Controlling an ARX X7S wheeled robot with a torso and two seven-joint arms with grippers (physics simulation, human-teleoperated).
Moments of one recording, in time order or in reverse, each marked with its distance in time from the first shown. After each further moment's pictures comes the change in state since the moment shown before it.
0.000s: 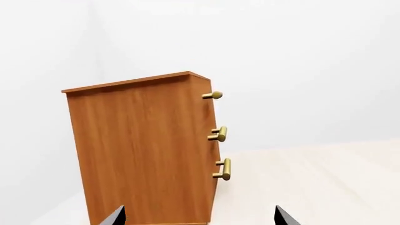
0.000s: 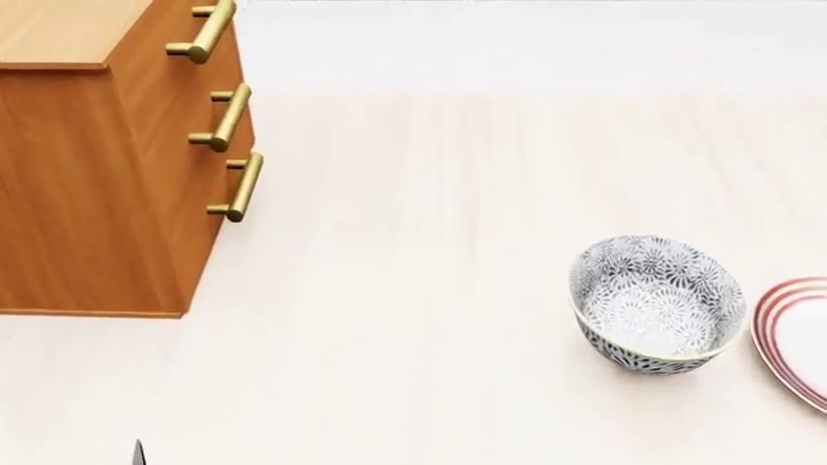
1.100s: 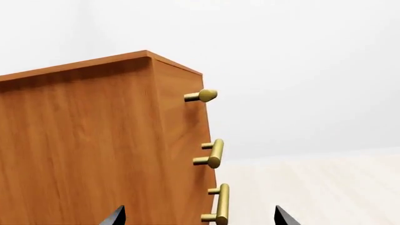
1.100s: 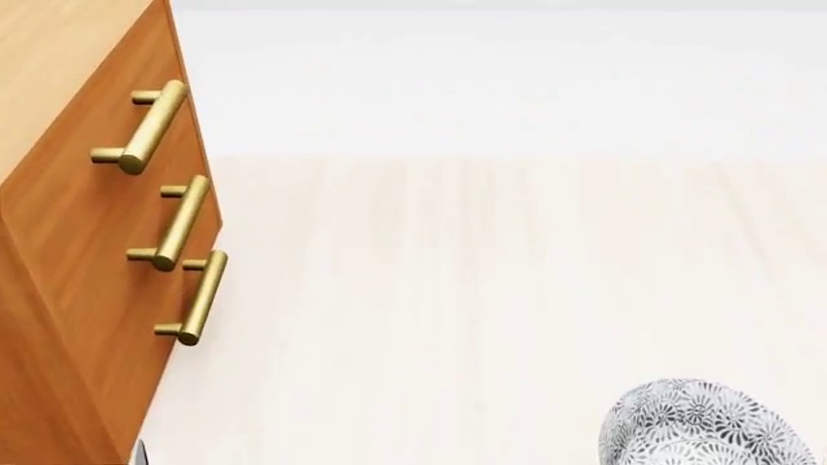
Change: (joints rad) left arm -0.014 -0.027 0.029 -0.009 -0.017 -0.009 -0.034; right arm 0.005 0.019 -0.022 0.006 0.000 -0.017 0.050
